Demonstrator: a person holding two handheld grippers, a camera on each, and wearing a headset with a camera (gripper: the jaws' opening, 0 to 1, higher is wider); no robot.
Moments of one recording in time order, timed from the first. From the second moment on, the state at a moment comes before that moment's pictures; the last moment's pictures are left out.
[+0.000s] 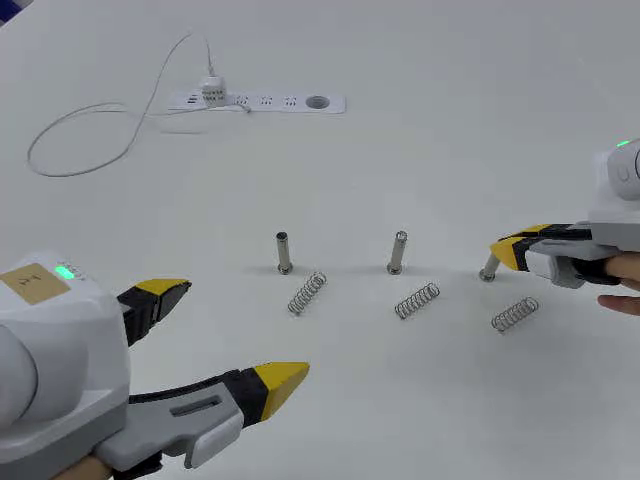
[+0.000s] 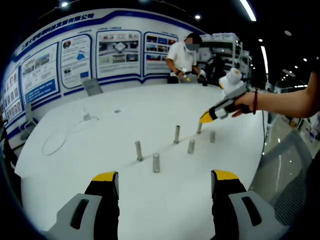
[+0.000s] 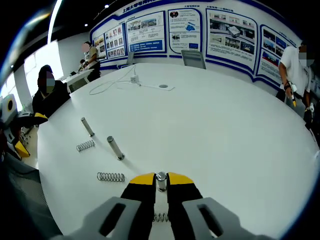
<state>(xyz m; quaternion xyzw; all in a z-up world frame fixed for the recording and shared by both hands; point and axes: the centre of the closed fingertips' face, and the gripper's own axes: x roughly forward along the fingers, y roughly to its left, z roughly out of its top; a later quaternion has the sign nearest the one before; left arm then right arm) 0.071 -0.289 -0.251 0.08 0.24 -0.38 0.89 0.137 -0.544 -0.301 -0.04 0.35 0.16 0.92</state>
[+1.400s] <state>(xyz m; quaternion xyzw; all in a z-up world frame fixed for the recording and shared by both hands) 0.088 -0.289 -0.247 0.08 0.25 -0.38 0.89 0.101 -0.537 -0.259 -0.02 0.28 0.17 0.94</state>
